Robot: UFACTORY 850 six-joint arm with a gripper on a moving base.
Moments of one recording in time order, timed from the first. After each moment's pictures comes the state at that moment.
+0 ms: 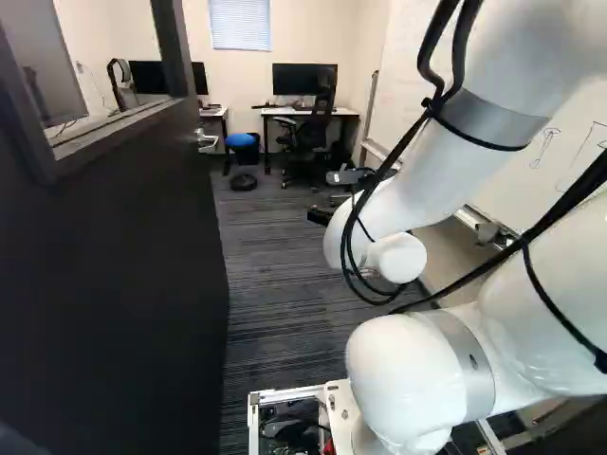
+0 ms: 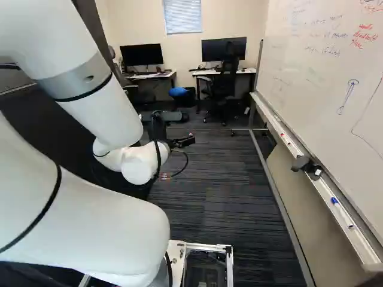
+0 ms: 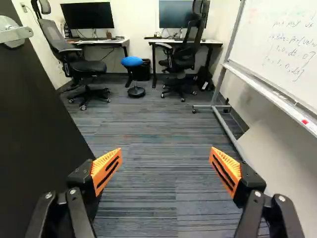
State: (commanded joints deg) arm 0.0 16.0 -5.0 0.0 50.0 0.0
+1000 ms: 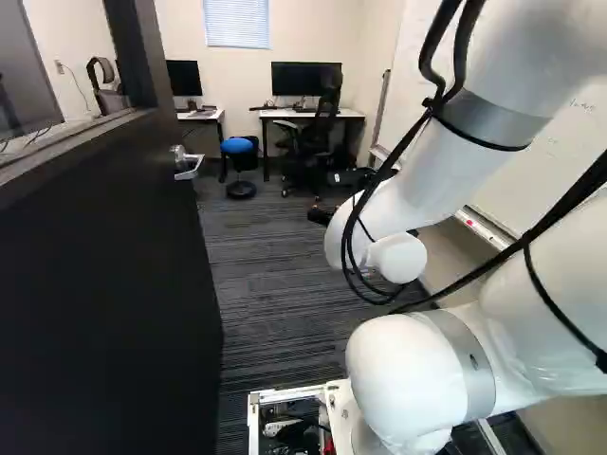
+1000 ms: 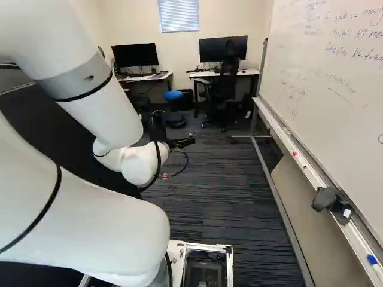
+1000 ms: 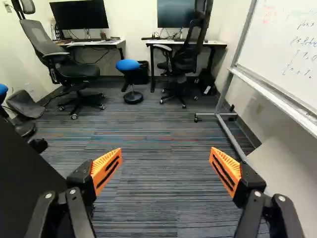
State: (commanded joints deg) arm 0.0 16.0 -5.0 0.0 50.0 0.0
